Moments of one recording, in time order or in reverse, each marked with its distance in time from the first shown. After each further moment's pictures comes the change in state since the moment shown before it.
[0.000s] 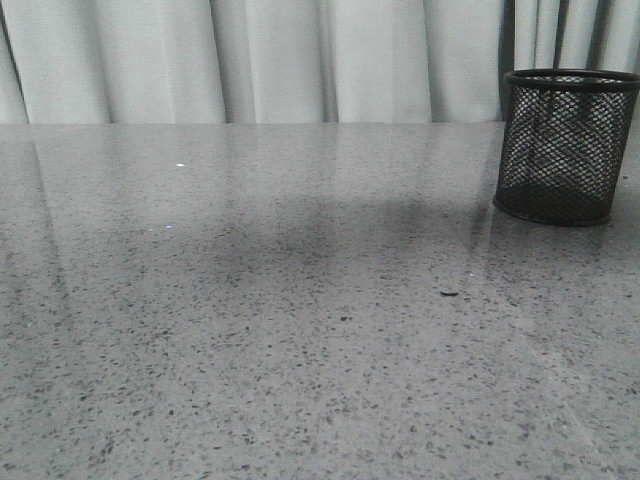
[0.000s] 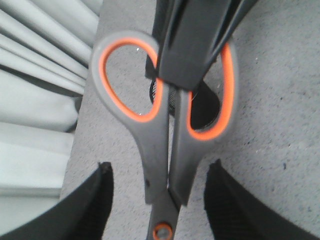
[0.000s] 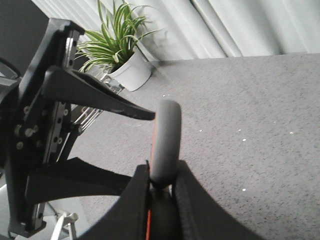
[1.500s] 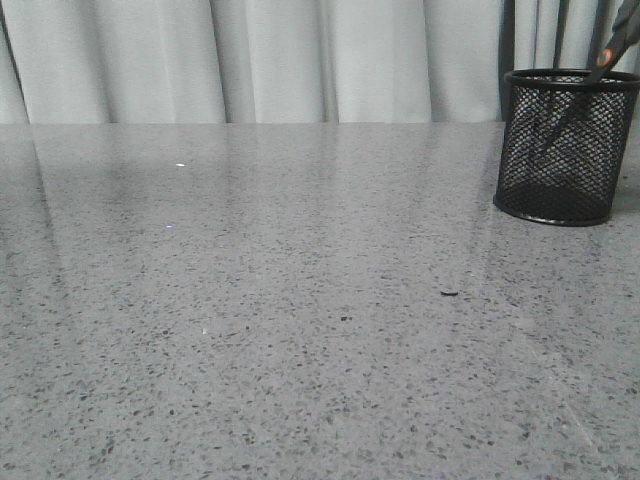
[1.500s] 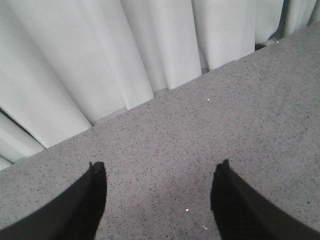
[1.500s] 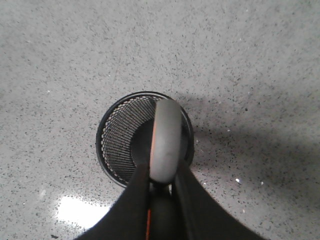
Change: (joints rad) left arm 0.699 -0.117 0.000 -0.076 0.037 -0.497; right arm -0.079 0.237 -0.331 -1.059 0.139 0.570
